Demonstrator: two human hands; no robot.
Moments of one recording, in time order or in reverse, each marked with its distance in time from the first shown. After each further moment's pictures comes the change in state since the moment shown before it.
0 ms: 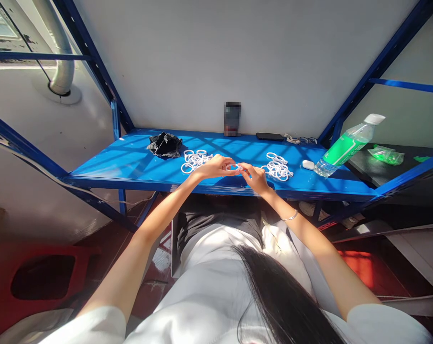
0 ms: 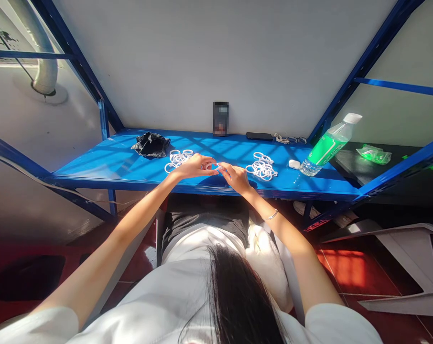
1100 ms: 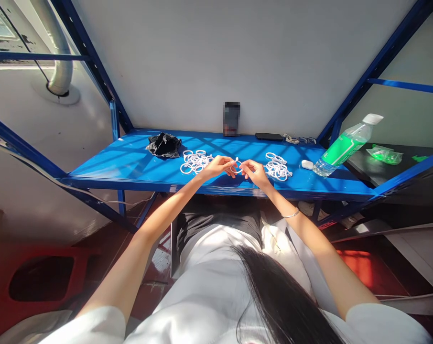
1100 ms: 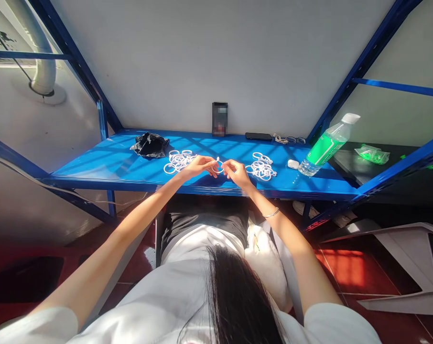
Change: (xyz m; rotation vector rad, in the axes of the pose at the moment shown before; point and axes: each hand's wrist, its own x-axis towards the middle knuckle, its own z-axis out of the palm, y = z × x) left_hand 0.014 -0.023 0.029 -0.773 -0.038 -0.170; right_hand 0.012 0.001 -0.009 0.738 -0.130 0.479
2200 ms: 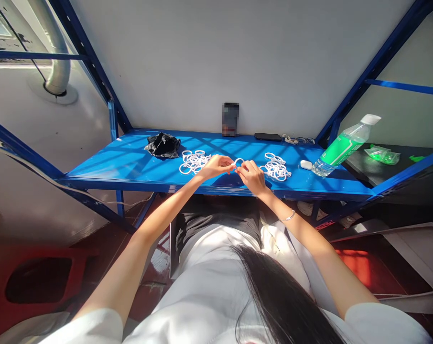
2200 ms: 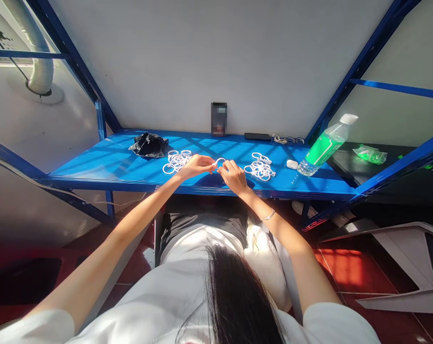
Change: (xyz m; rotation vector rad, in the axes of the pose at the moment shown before) left_hand -0.008 0.010 0.001 0.274 0.127 0.062; right_hand -0.011 -0.002 0.011 -1.060 0.094 -0.473
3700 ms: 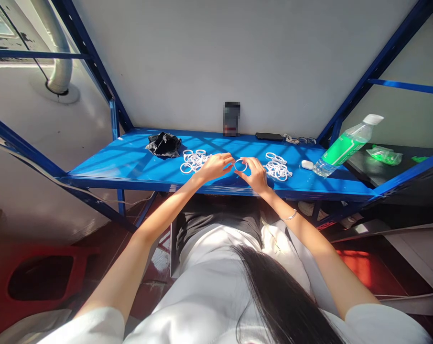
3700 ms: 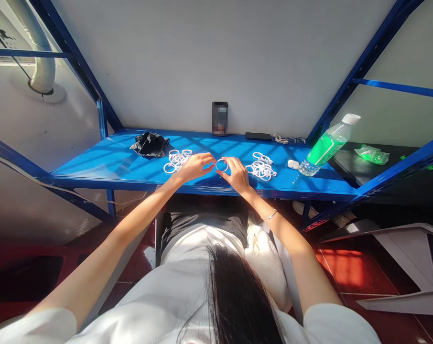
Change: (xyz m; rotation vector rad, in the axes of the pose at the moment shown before) left_hand -0.001 -0.004 -0.005 1.007 0.088 0.420; right_hand 0.003 0.005 -0.001 0.229 0.063 0.152
